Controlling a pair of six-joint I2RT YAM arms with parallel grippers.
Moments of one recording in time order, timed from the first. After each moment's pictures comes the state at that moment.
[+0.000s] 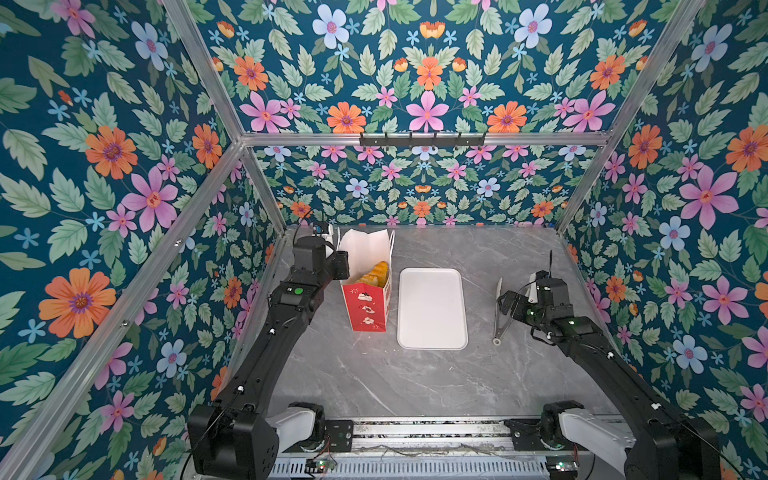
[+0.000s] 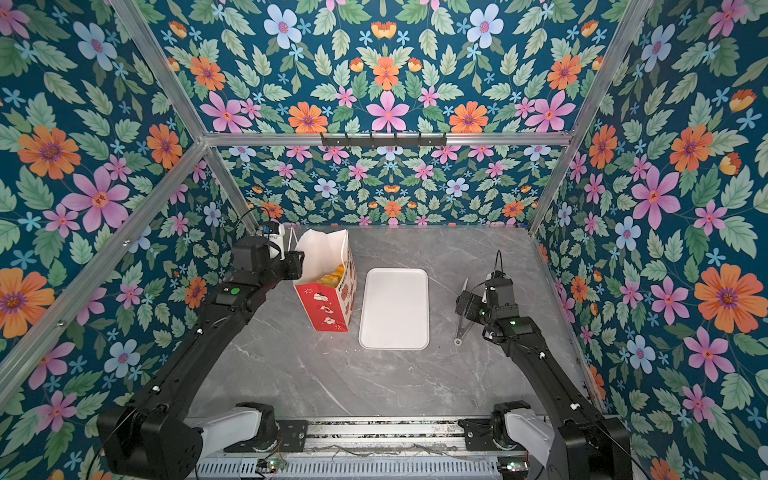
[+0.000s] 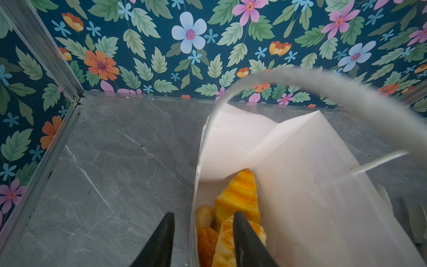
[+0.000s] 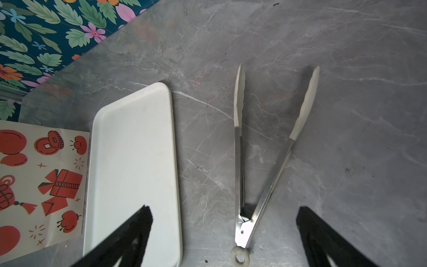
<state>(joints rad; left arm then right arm) -0.22 1.21 1.09 -0.36 -0.02 -0.18 0.14 1.05 0.68 -0.41 -0.07 0.50</state>
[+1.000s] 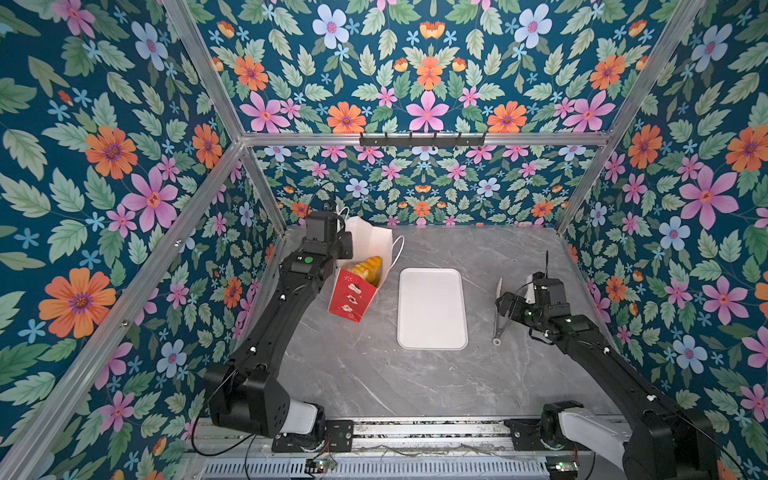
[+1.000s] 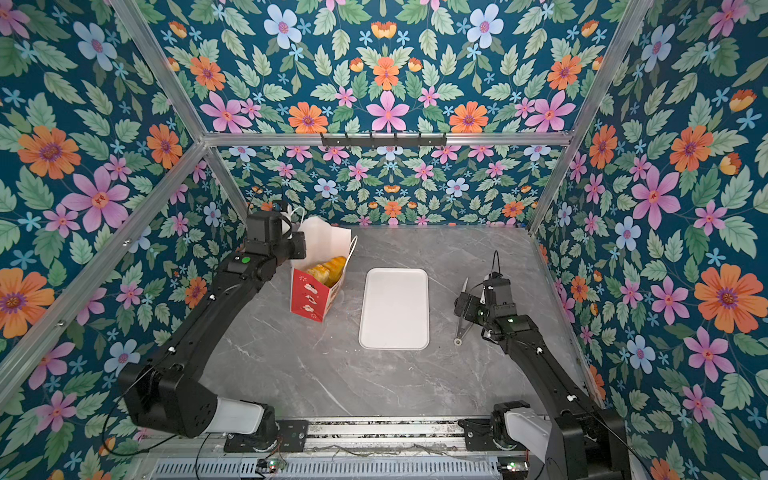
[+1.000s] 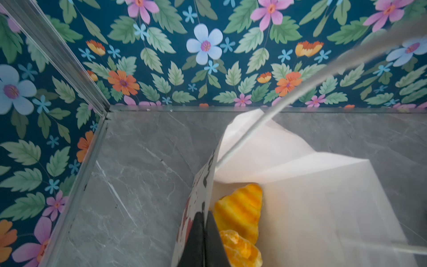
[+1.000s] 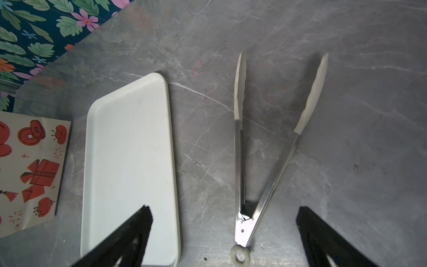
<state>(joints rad) -0.25 1.46 1.44 -0.50 -0.18 -0.10 0.14 1.09 0.69 -0.40 -0.08 0.50</state>
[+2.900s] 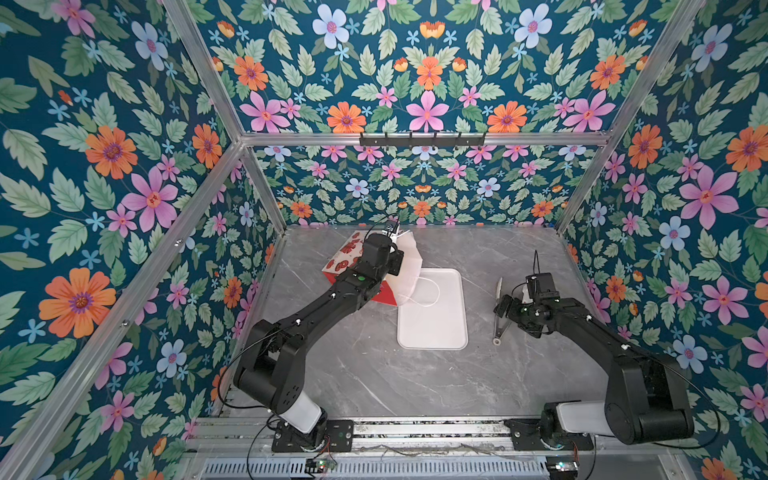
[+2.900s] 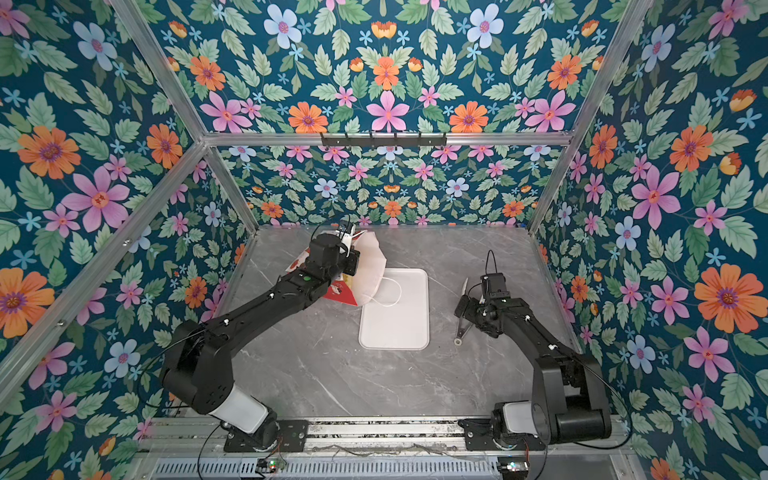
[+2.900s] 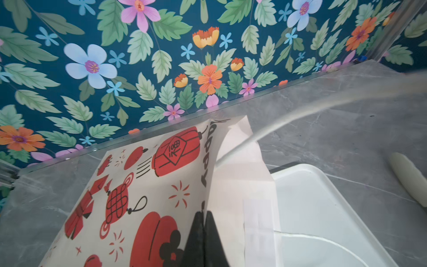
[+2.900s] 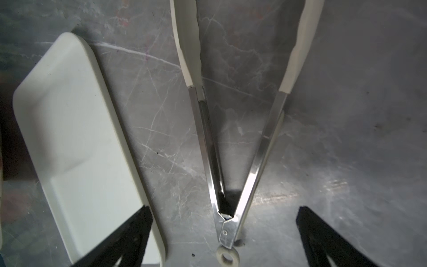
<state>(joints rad) -0.56 1.59 1.16 0.01 -0.21 0.01 0.07 1.39 0.78 -0.52 -0.18 0.57</state>
